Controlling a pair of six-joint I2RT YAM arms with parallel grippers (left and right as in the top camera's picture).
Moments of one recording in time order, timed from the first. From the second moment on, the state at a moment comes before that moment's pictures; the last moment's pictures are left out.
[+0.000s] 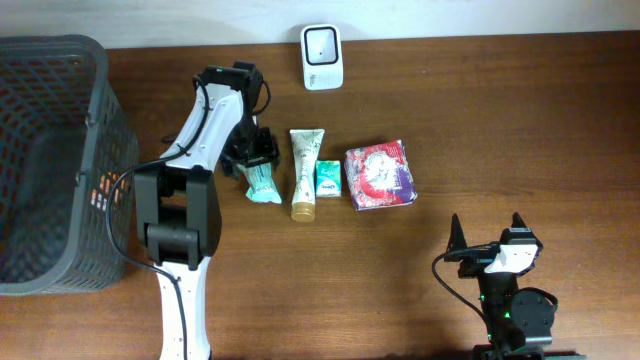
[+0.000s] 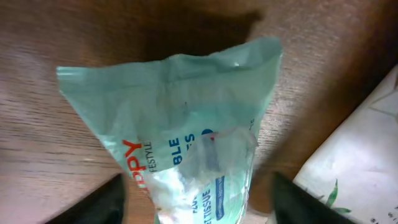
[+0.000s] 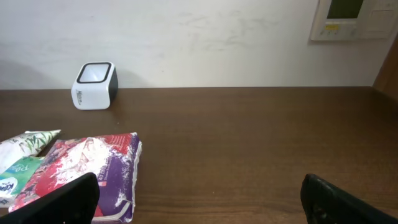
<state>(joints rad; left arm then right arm) -0.20 2.35 2.01 -1.37 0.11 -0.41 -0.01 0.01 0.01 -0.08 0.01 0.01</state>
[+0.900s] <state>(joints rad) -0.15 2.36 2.70 -1.68 0.21 -0.25 -0.01 0.01 0.01 -0.08 0.01 0.01</state>
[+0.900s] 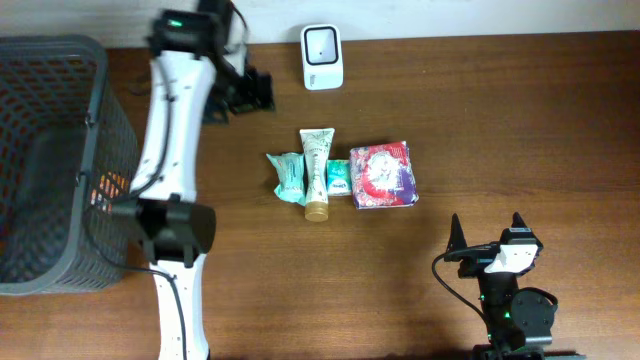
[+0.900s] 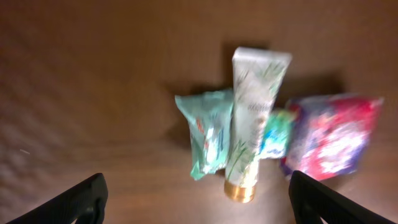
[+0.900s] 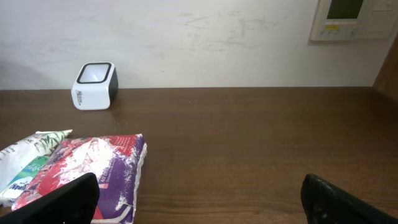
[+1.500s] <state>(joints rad) 0.46 2.04 2.79 -1.67 0.00 -0.15 -0.01 0.01 0.01 -0.08 0.01 0.01</state>
